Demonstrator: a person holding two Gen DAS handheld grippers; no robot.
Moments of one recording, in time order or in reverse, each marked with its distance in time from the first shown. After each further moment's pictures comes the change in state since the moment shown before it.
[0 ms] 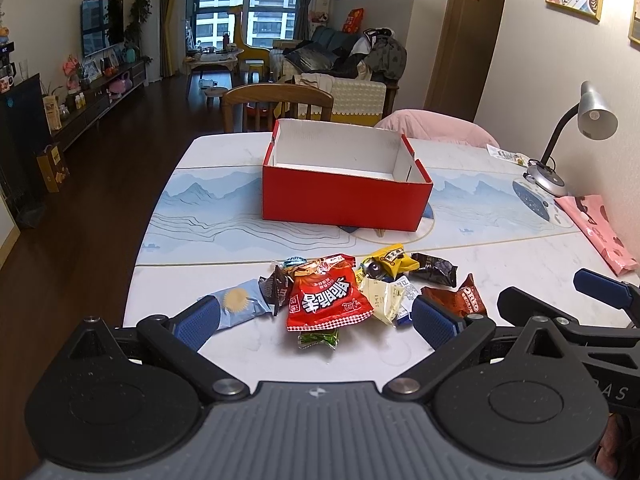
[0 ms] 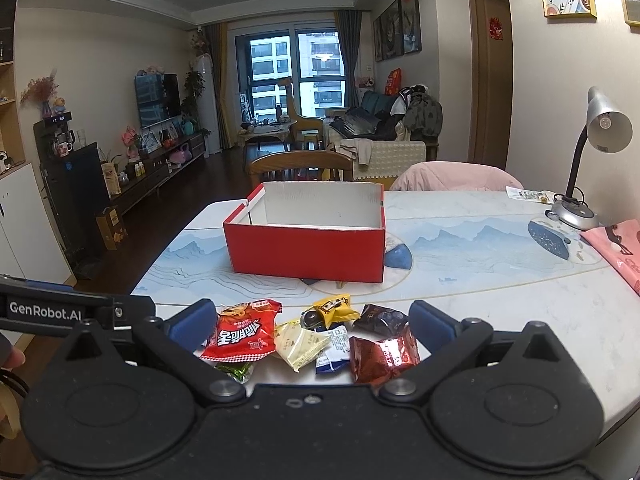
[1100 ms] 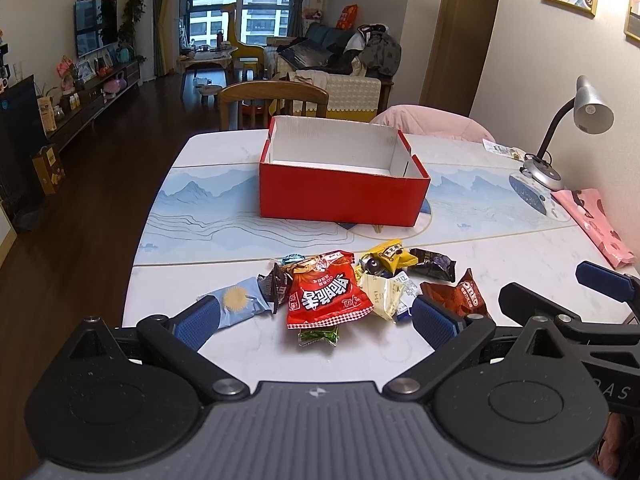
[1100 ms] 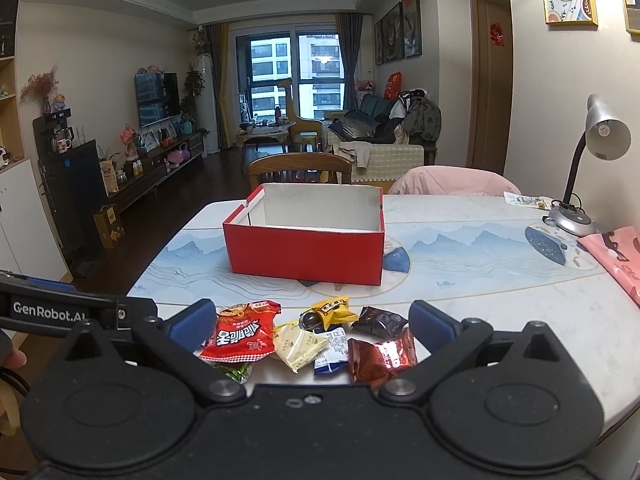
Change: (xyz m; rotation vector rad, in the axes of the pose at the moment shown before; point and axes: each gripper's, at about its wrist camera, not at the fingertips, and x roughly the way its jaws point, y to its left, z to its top) left arm -0.001 0.005 -0.001 0.011 0.006 -0.014; right arm -0.003 0.000 0.004 -0.007 -0.009 -0.008
